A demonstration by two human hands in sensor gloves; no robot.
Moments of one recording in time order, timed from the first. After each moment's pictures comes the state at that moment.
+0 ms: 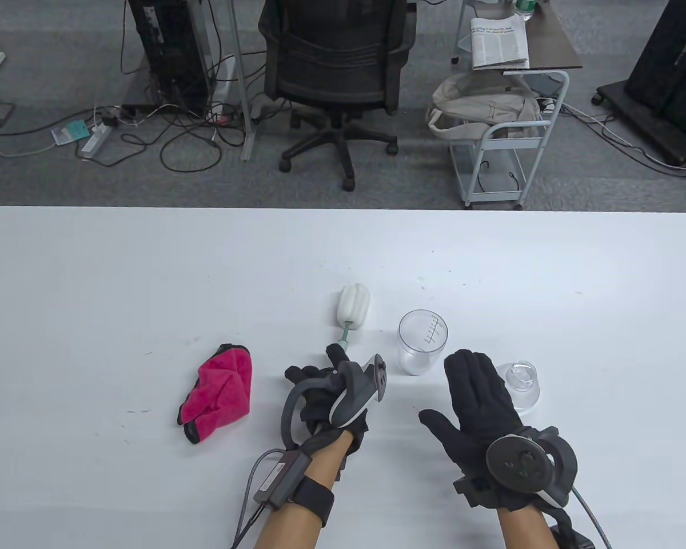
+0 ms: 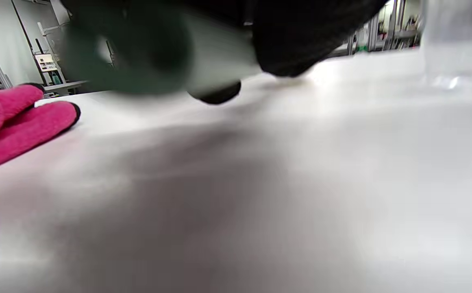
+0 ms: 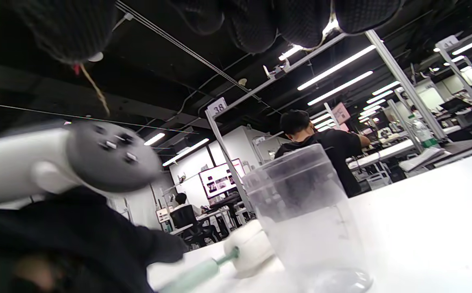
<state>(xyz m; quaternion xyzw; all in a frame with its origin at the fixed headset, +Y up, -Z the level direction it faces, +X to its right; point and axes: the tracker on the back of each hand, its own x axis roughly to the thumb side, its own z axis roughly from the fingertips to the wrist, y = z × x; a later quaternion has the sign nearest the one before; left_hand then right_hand) -0.040 -0.724 -0.318 -0.08 0.04 -0.06 0.99 0.185 -0.670 -0.229 0.15 -0.22 0.93 0.27</state>
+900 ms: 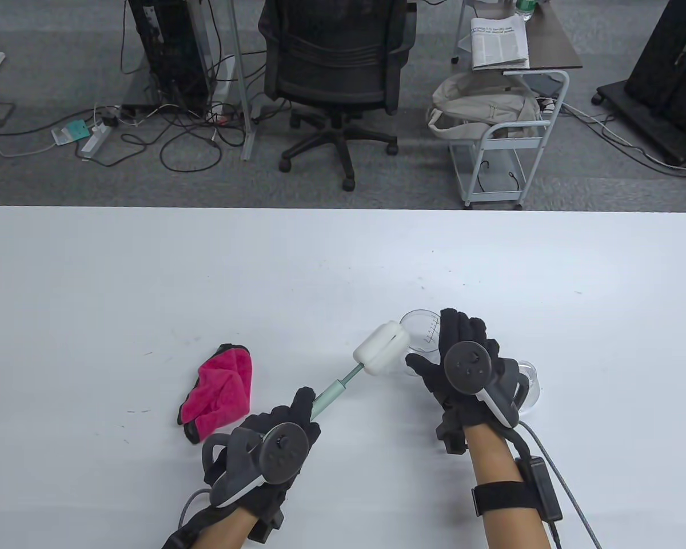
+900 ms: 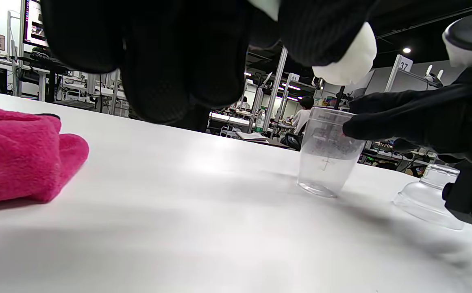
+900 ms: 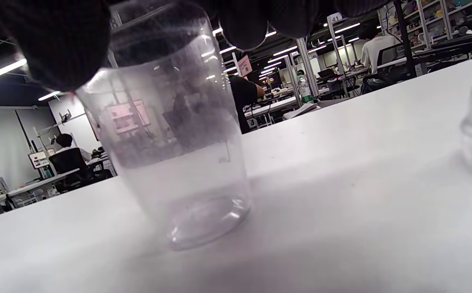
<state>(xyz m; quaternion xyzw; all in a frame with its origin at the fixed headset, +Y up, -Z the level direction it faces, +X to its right) -0.137 -0.680 -0.221 0.00 -0.14 0.09 0.99 0.166 -0.714 -0.330 -0.01 -0.08 0.98 0.18</state>
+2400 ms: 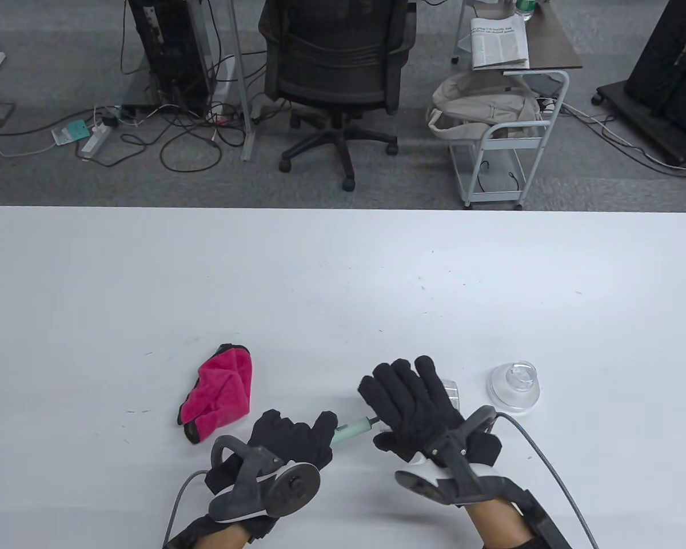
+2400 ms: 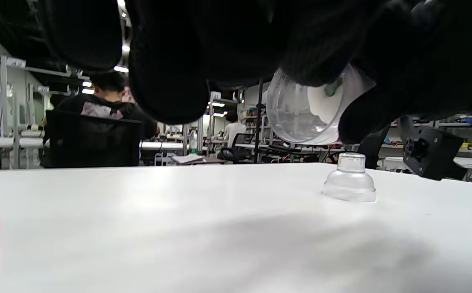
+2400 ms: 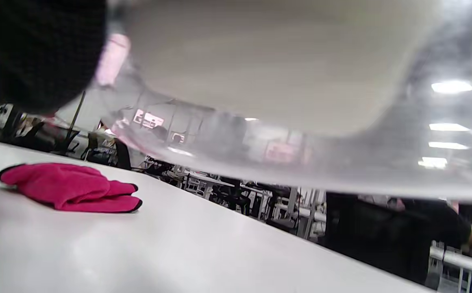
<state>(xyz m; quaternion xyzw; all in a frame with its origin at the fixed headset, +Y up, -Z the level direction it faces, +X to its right) -0.121 -0.664 -0.197 0.09 -0.29 0.02 0.95 0.110 -0.672 -0.236 0.33 -0.24 0.91 0.00</state>
